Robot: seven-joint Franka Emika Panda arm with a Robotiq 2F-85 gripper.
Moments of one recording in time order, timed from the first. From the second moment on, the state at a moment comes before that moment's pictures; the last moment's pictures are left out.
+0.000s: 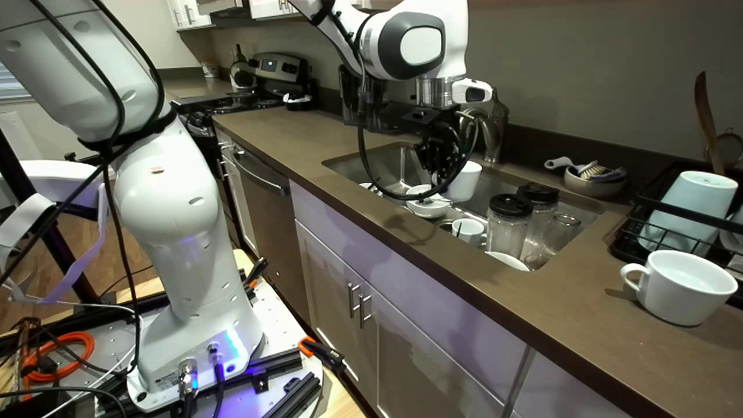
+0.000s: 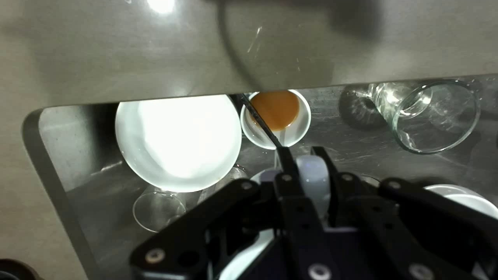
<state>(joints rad) -0.11 -0.27 -0.14 -2.47 -0.10 2.30 -0.08</state>
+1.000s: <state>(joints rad) -0.03 -0.21 -0.13 -2.36 -0.11 2.28 -0.51</state>
